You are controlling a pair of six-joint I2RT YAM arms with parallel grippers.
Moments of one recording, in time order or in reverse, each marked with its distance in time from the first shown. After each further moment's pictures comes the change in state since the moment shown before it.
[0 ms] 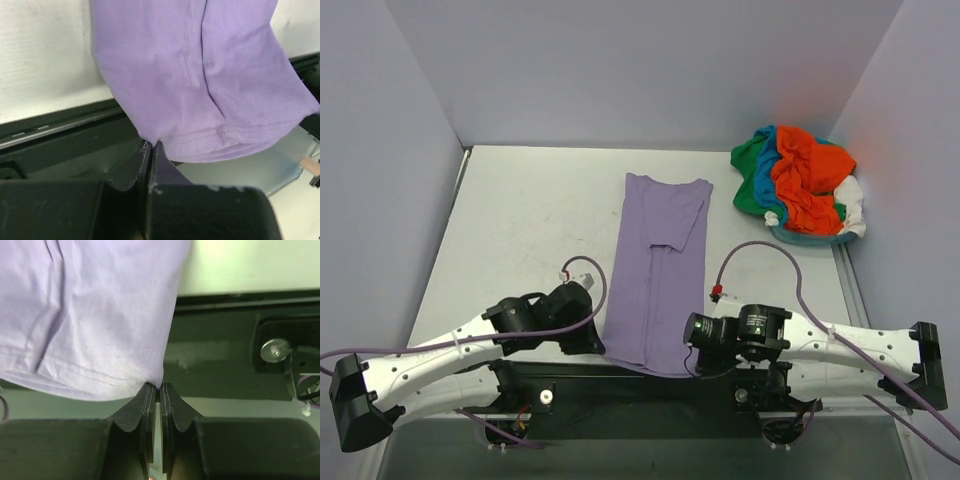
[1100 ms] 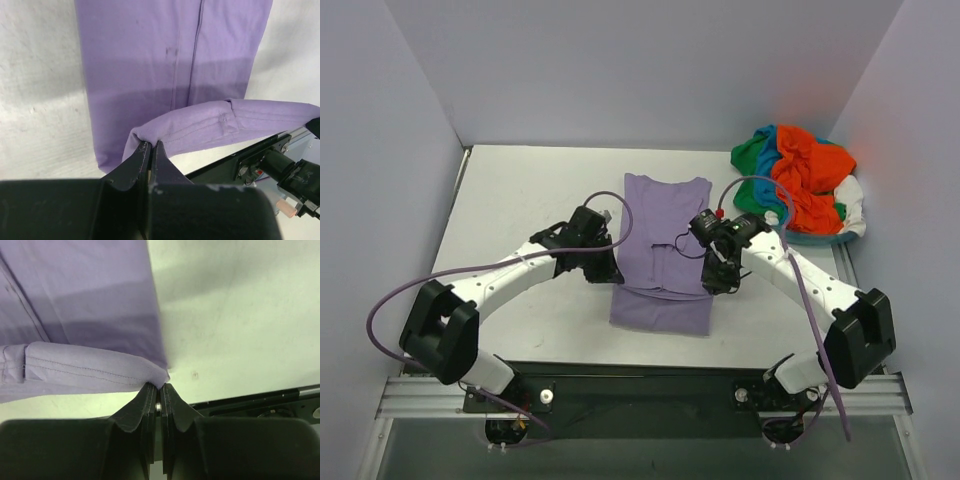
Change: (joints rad) left arm 0.415 0.584 0.326 0.271 0.179 0.323; right arm -0.718 0.402 0.326 0.016 0.044 -0.648
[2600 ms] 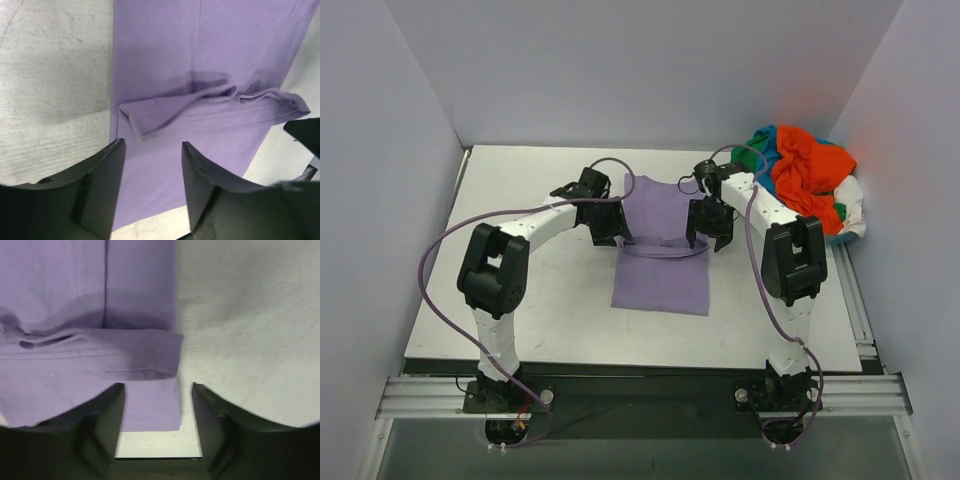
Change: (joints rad) left arm 0.172 0.497 0.443 -0.002 0.034 0.075; right arm -0.288 0.636 0.535 0.039 -0.180 -0.363
